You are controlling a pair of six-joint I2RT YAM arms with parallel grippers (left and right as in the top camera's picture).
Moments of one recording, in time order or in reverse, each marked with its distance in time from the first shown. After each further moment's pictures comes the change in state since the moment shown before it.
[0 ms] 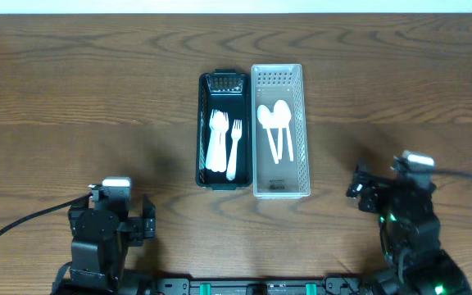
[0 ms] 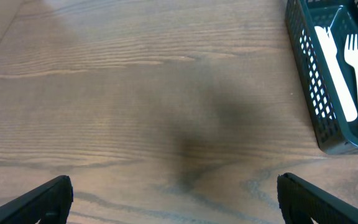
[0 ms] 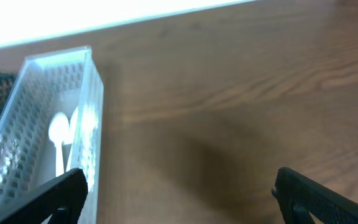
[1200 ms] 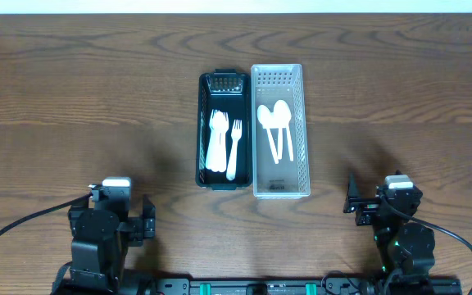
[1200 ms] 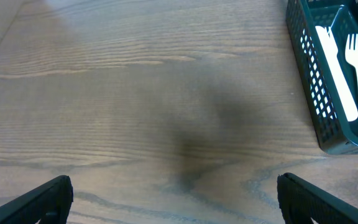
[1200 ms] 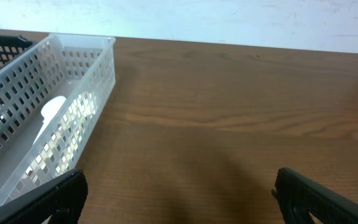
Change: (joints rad) left arm 0.000 0.000 0.000 0.000 -0.002 0.000; right arm -0.255 -0.437 -0.427 0.241 -0.364 -0.379
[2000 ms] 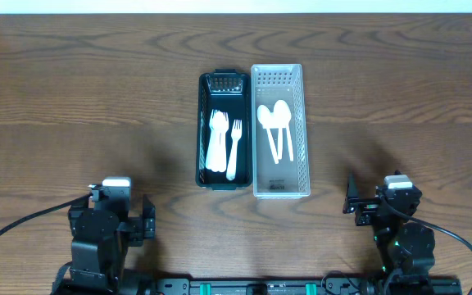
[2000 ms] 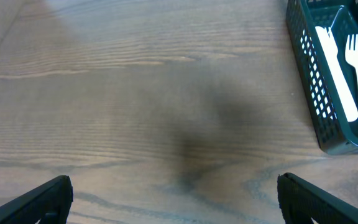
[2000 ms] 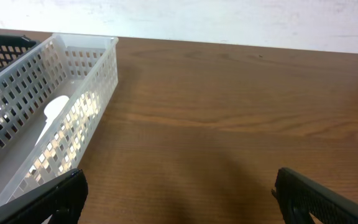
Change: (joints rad) left arm 0.002 -0.001 0.000 0.003 0.000 0.004; right arm 0.000 0.000 0.000 0.000 -0.010 0.000
